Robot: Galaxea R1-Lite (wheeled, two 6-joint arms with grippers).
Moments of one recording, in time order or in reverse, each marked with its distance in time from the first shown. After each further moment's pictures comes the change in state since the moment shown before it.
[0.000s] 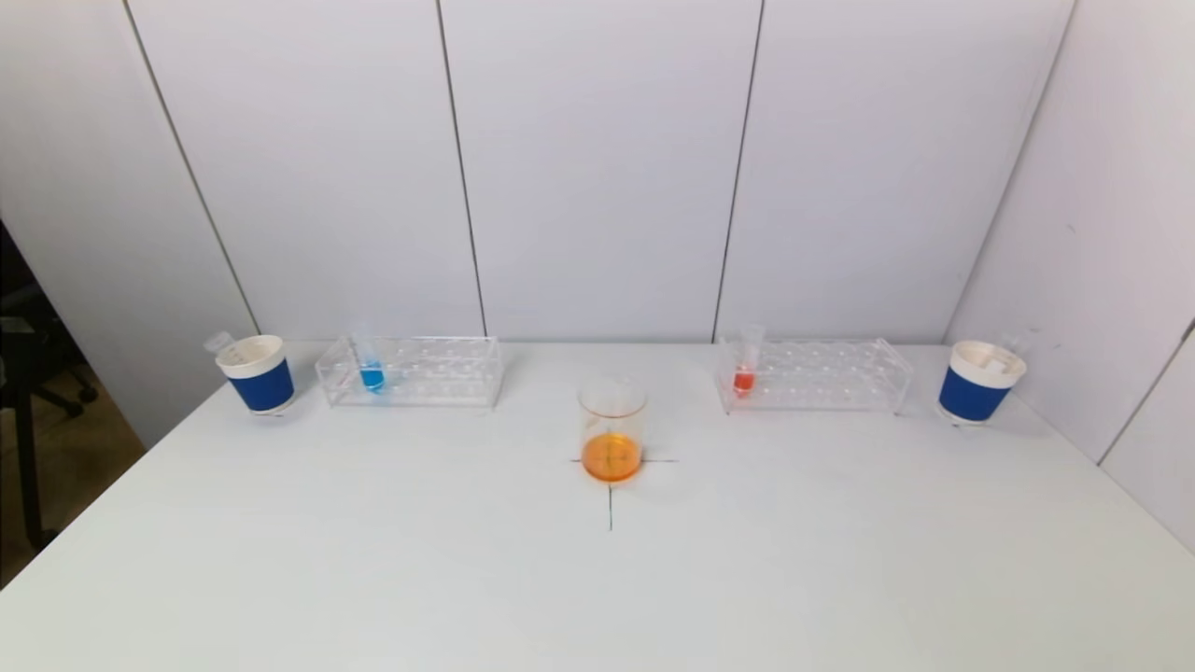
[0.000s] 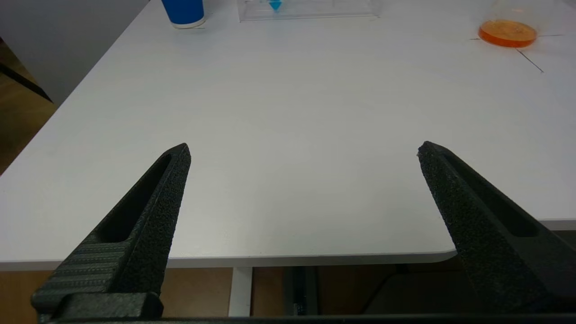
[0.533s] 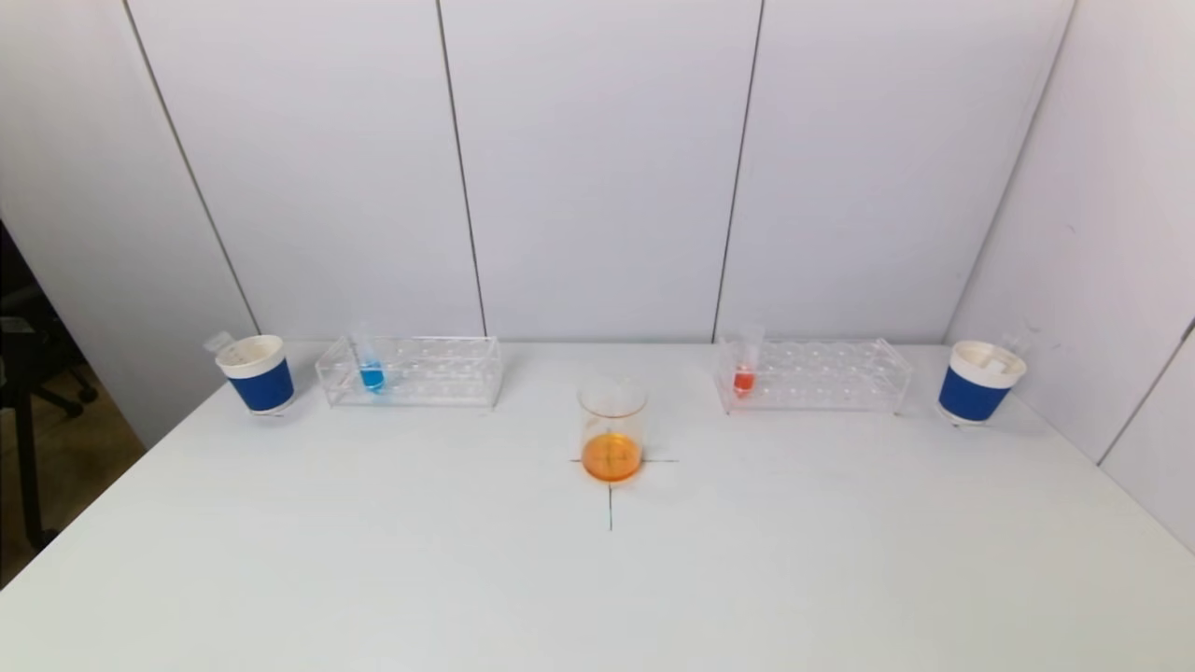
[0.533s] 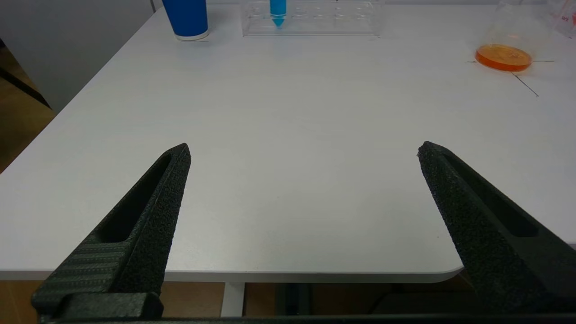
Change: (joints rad) left arm 0.000 -0.006 0.041 -0.084 0.007 -0.037; right arm 0.000 0.000 0.000 0.000 0.000 -0.001
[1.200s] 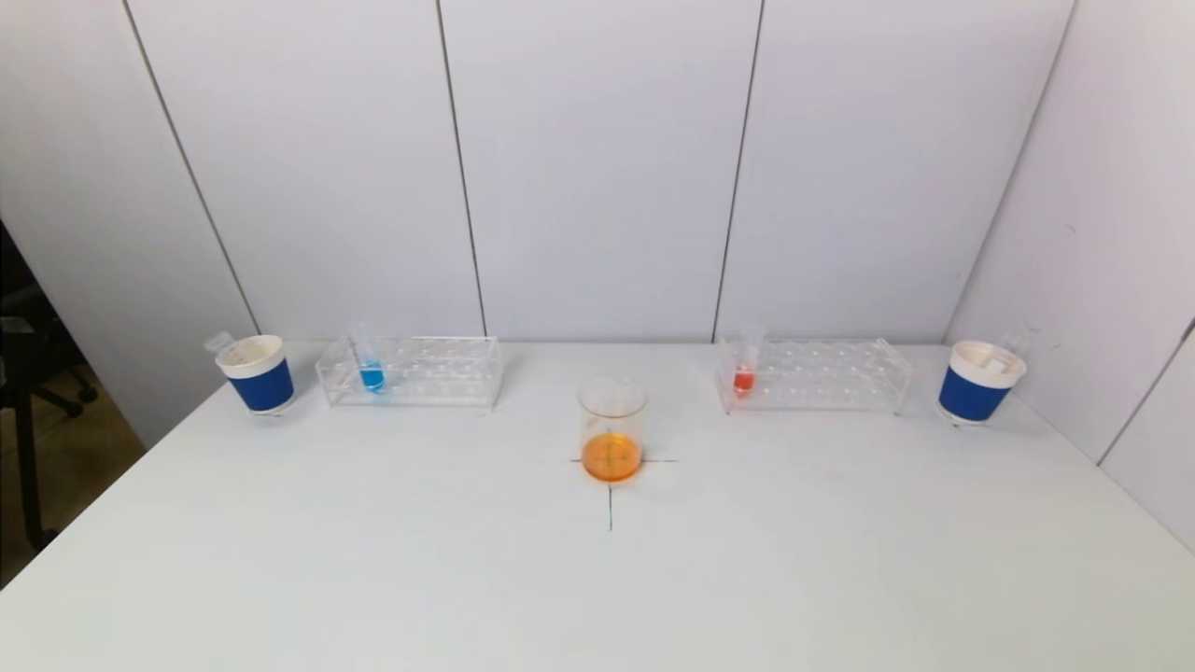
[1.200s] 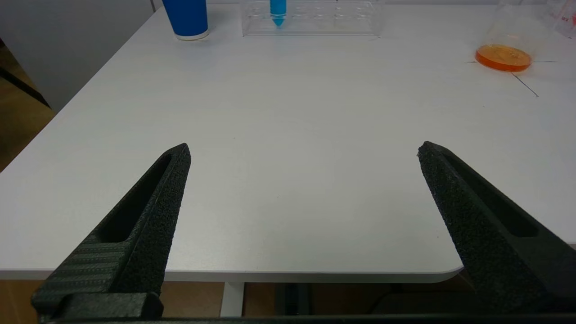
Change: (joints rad) left arm 0.000 0.000 0.001 0.000 0.000 0.000; right arm 0.000 0.000 0.000 0.000 0.000 -0.001
